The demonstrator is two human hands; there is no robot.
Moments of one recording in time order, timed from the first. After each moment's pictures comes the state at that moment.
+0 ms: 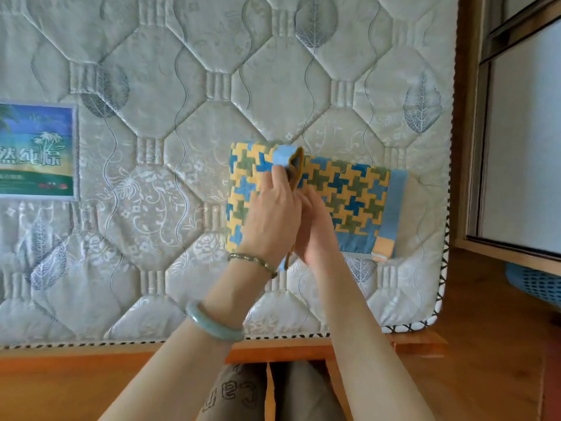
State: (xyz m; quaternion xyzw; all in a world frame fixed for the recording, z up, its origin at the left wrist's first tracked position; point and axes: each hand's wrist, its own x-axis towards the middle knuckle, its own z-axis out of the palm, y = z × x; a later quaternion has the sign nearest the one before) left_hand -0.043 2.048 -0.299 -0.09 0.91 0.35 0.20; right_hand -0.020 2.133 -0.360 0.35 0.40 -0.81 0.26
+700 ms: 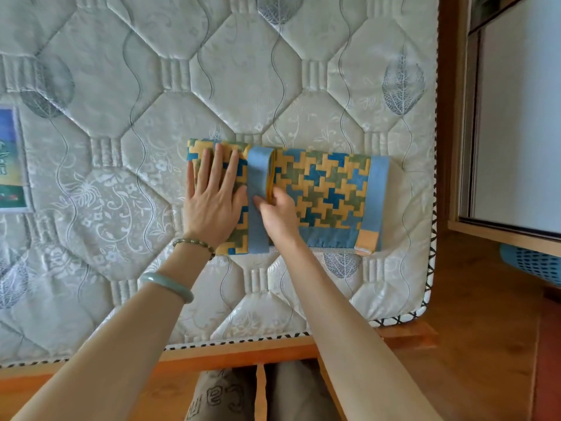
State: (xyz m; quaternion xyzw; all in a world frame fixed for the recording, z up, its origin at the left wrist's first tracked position) left_hand -0.040 2.000 -0.419 0.08 0.98 0.09 0.14; right_hand -0.032 2.130 -0.394 0.34 0.69 -0.59 0.25
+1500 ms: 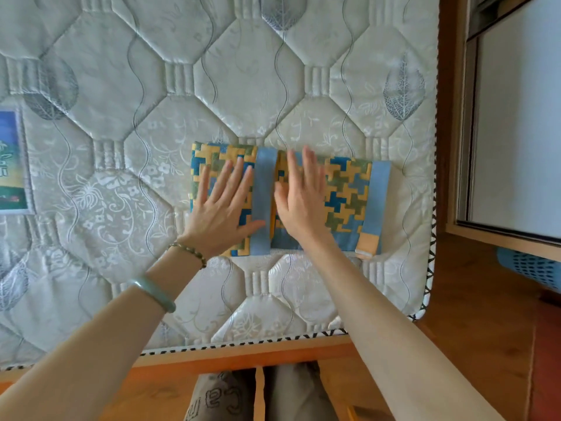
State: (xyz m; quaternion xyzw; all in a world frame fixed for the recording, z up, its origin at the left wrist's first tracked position) left_hand -0.035 1.990 -0.416 0.23 0.96 0.07 0.12; right_hand -0.042 2.172 -0.430 0.02 0.98 -0.21 0.06
